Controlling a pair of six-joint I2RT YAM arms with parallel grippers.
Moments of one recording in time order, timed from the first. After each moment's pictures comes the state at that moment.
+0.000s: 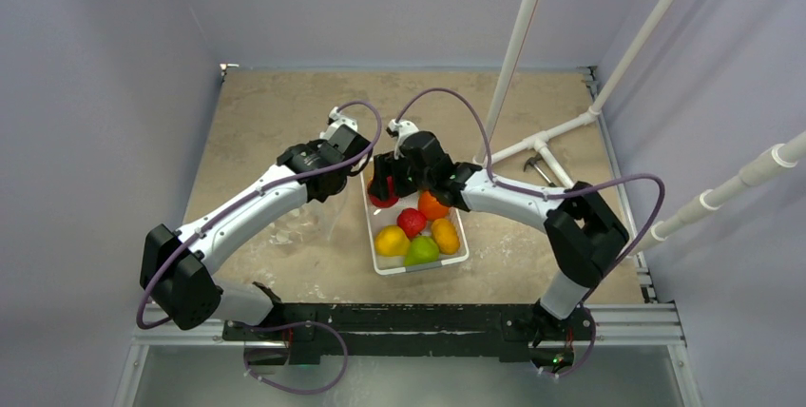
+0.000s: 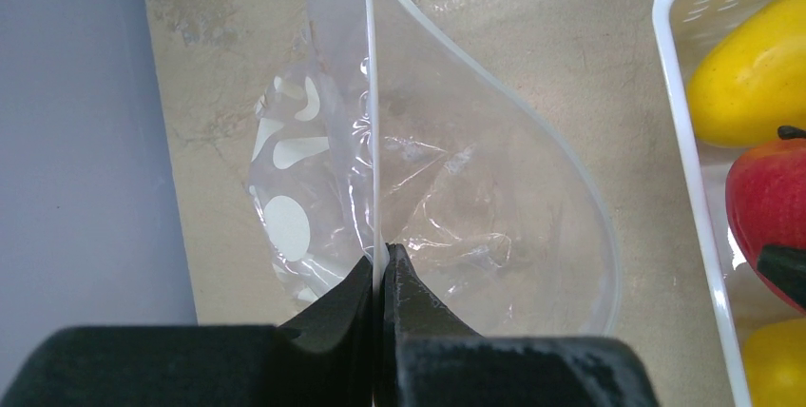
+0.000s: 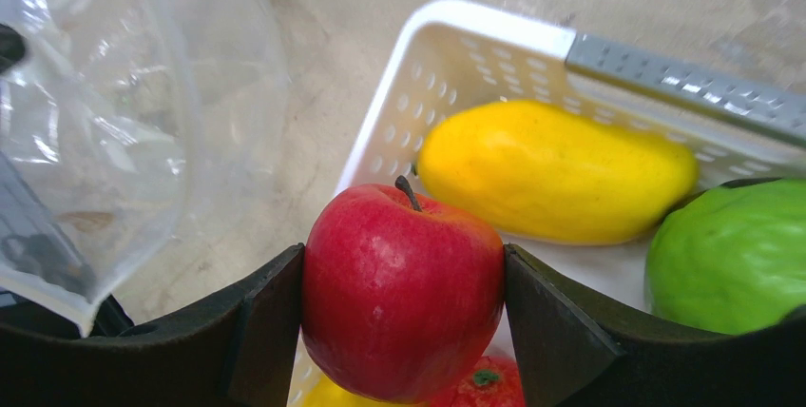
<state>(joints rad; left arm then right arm) -0.68 1.38 1.18 -0.92 -0.70 -0.28 0.81 1.70 1.09 -0.01 -0.08 0.43</state>
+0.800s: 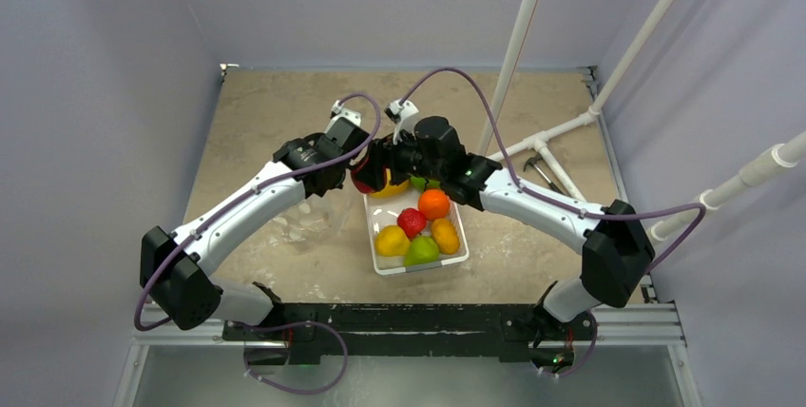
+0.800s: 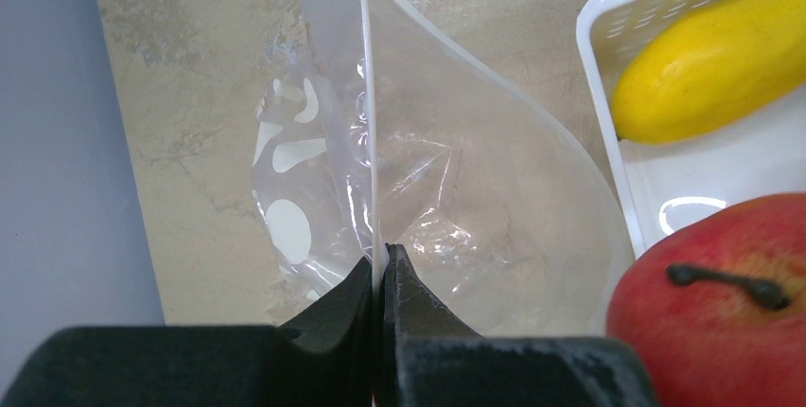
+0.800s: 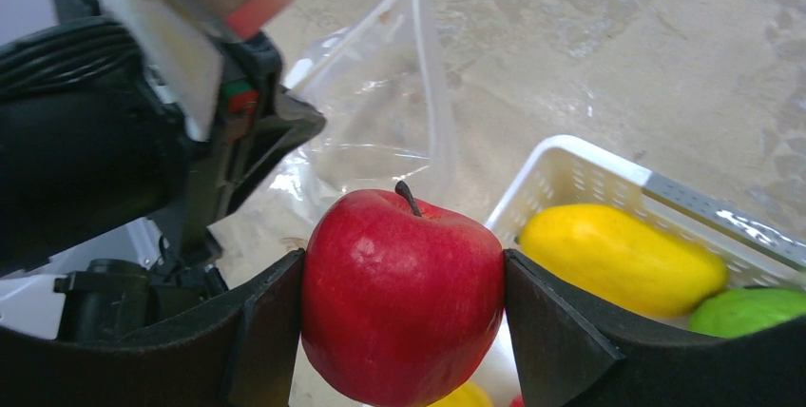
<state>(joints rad) -0.68 1.38 1.25 -0.93 -0.62 -0.28 0.84 1.53 1.17 0.00 -0.18 0.40</state>
